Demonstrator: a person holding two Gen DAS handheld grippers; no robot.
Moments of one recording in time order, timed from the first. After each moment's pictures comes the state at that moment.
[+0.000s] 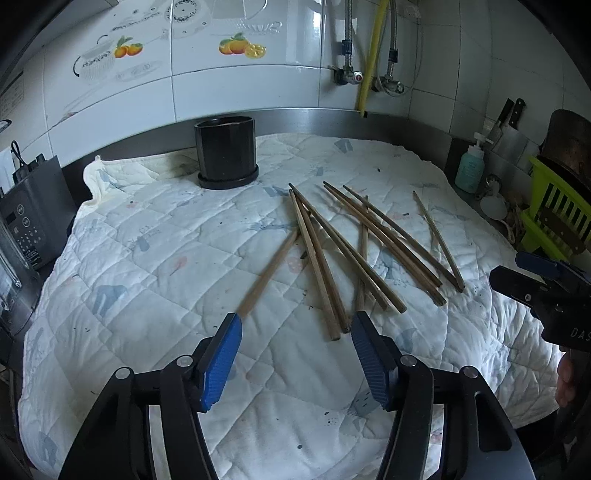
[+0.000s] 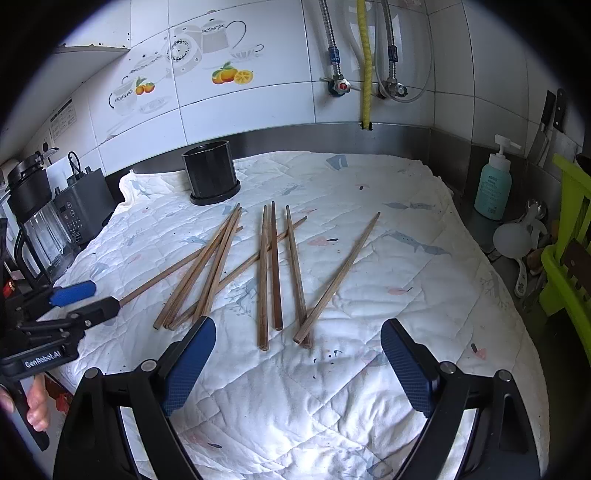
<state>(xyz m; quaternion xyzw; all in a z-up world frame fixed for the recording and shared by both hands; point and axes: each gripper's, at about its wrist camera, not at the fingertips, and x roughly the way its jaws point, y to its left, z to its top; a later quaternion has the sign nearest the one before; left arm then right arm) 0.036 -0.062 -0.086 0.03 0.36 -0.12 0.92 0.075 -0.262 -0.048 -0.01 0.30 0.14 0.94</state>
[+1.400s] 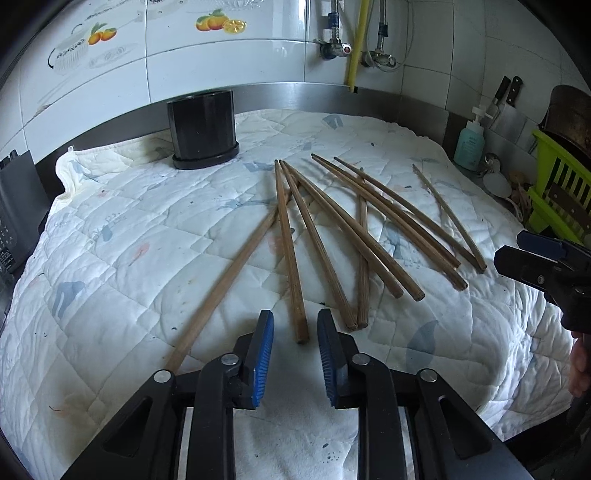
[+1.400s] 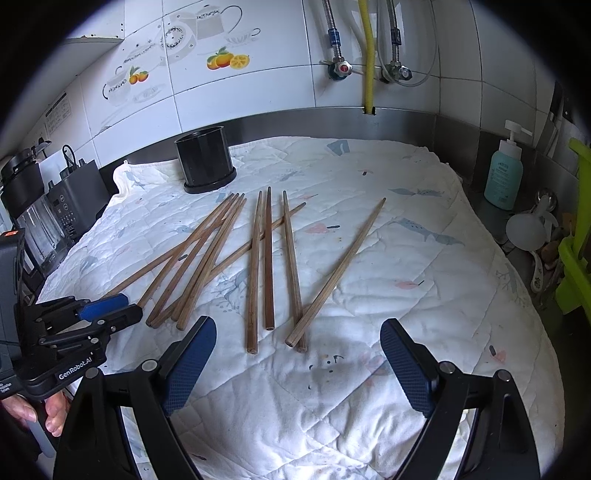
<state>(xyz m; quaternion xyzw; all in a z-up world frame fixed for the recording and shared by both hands) 0.064 -0.077 -0.131 0.05 0.39 -0.14 0.91 0.095 -0.260 -0.066 -0.01 0.32 0.14 0.94</state>
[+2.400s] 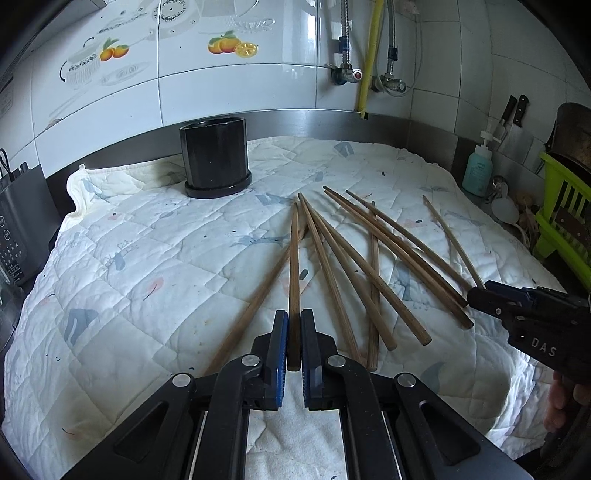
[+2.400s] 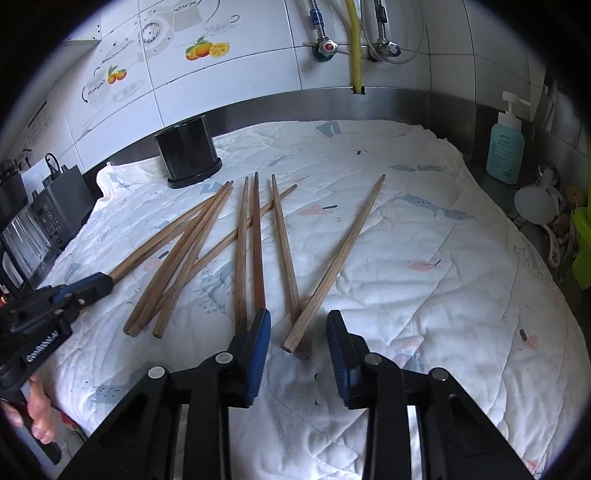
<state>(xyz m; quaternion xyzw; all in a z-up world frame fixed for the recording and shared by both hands) 0.077 -0.073 -0.114 0.04 0.35 -0.12 0.93 0.114 -0.254 -0.091 0.01 0.33 0.12 0.93</state>
